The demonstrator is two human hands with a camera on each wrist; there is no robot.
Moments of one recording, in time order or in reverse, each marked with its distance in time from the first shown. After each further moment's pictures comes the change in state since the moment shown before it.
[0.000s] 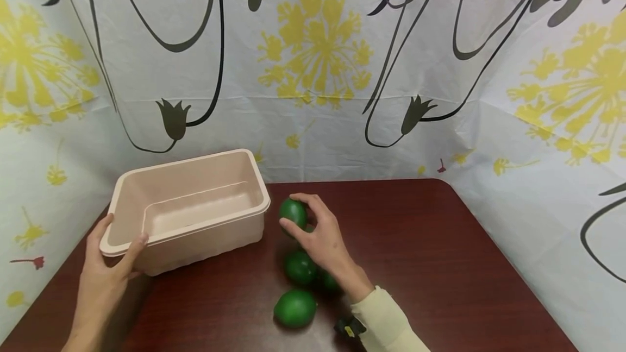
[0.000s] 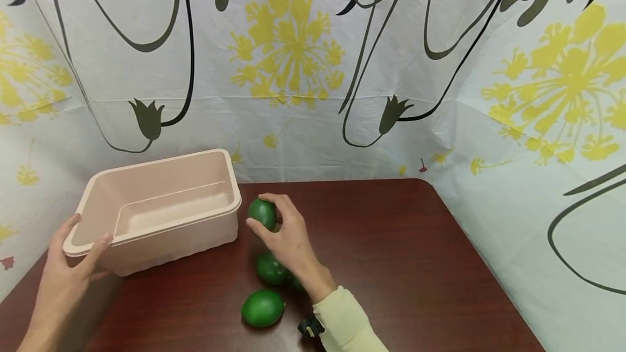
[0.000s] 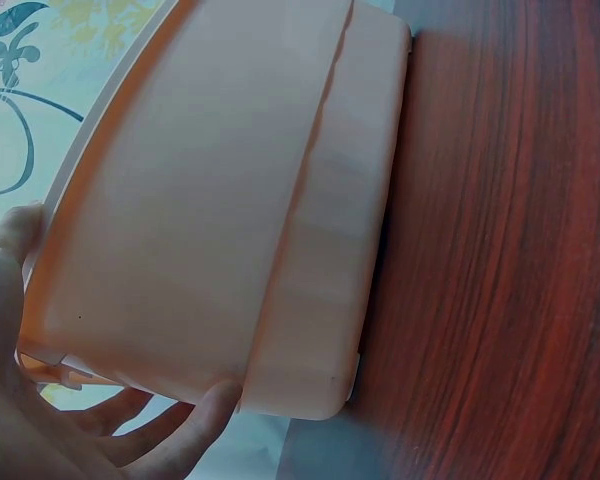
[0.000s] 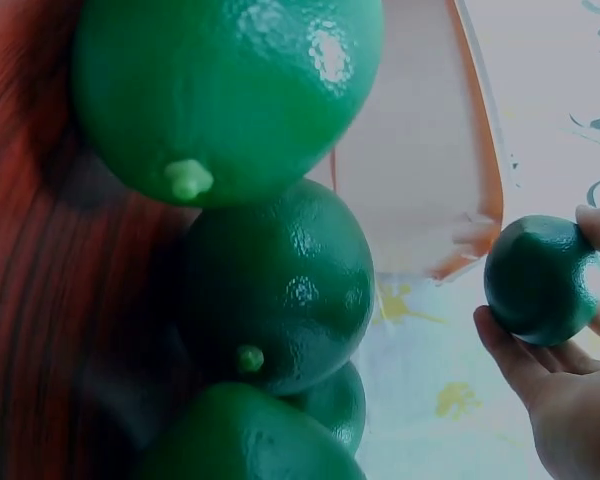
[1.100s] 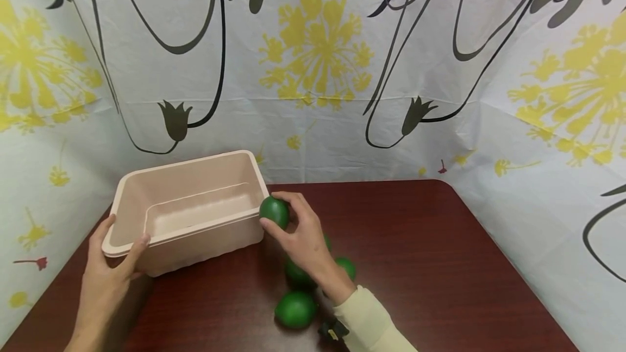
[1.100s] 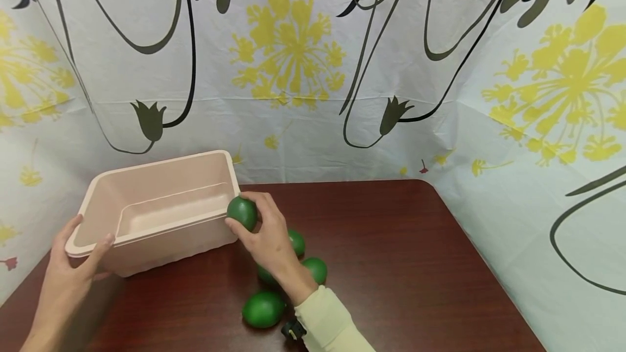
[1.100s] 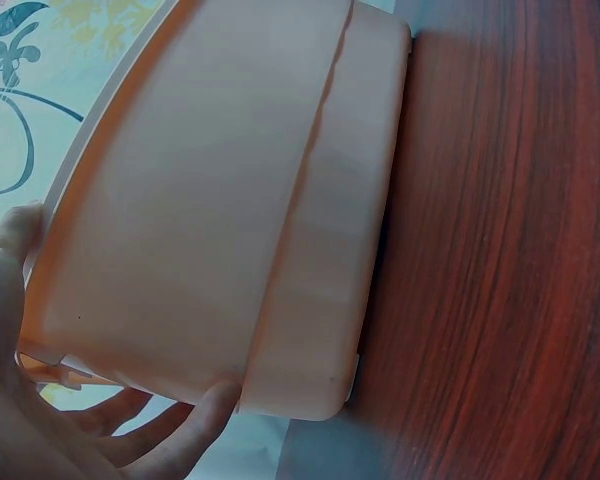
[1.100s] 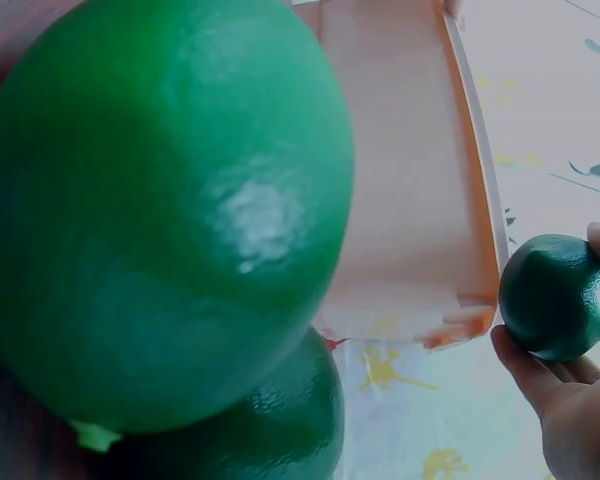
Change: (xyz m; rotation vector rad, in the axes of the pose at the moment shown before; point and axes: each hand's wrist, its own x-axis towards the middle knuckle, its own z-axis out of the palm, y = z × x) left_hand -0.001 0.000 0.001 0.006 0.006 -0.006; right_hand 0.005 -0.019 0.029 0.056 0.015 -0.096
